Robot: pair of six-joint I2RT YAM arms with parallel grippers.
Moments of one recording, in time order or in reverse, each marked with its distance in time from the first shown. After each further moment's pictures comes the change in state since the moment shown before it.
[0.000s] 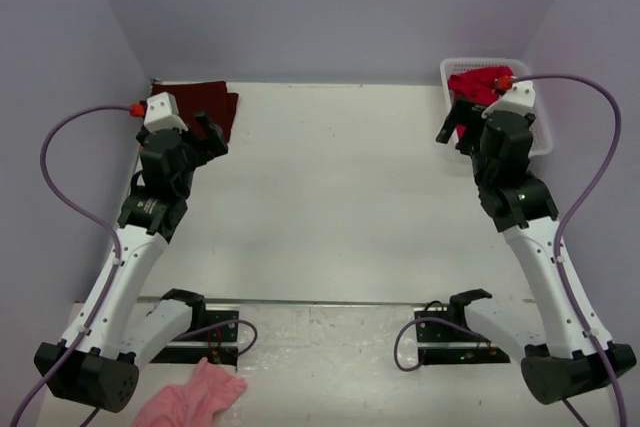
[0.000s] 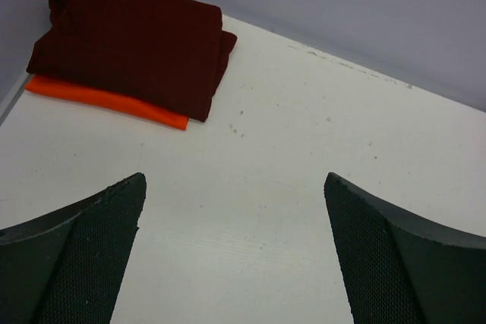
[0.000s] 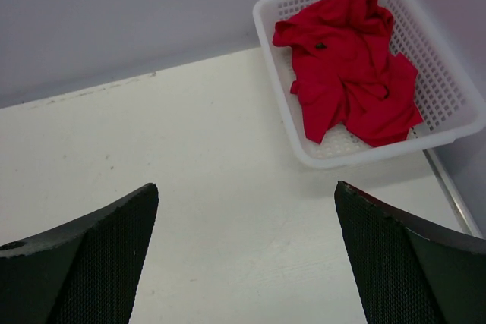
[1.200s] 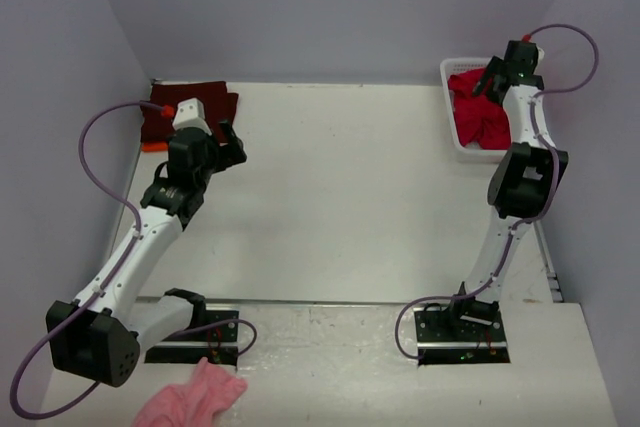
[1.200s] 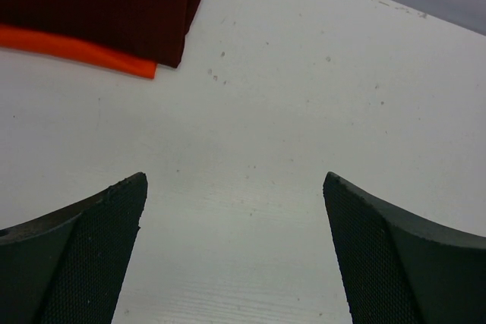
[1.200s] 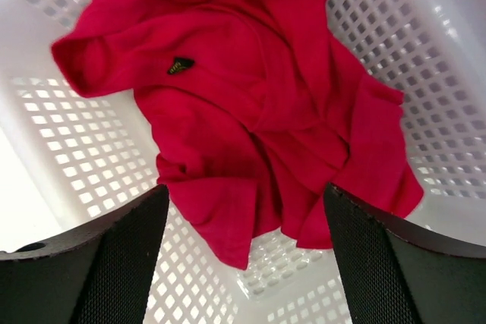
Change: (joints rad) left arm -0.041 0.145 -0.060 0.043 0.068 -0.046; right arm -0.470 1.224 0.888 -0.142 -0.191 0.052
